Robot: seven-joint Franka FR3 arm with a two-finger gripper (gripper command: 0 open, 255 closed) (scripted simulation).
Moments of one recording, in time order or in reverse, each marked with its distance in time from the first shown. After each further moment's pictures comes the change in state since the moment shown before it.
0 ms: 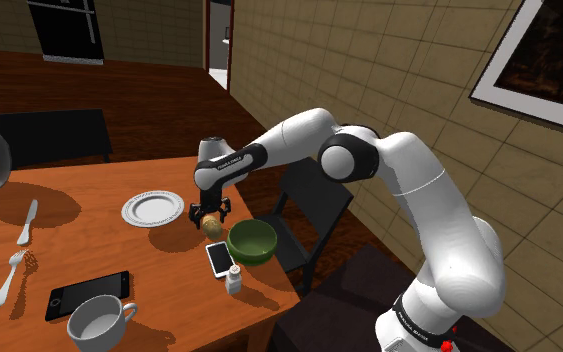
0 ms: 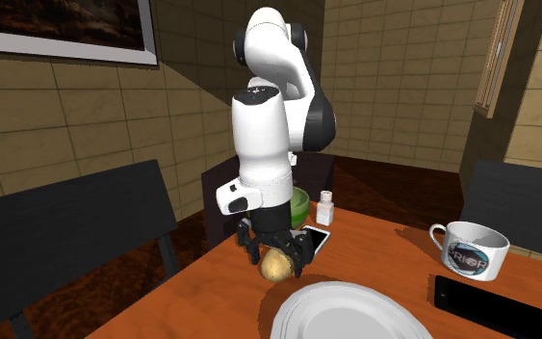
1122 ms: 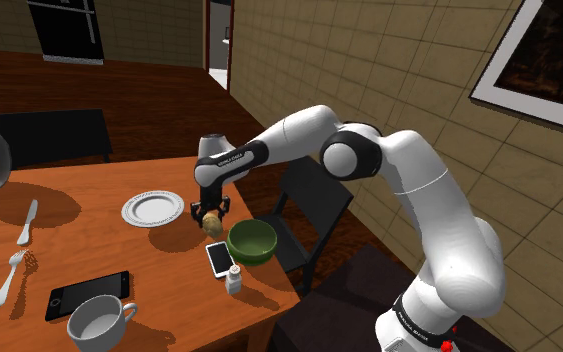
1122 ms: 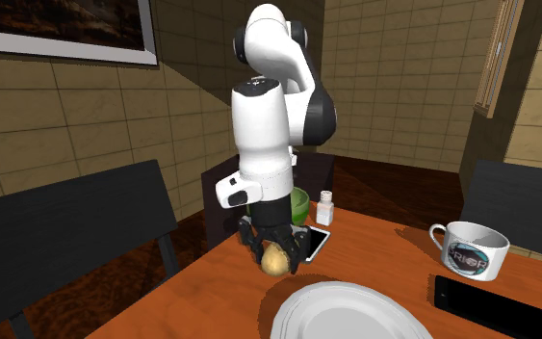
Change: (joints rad) arm -0.001 -0.024 0.001 -0.011 0.001 -0.012 0.001
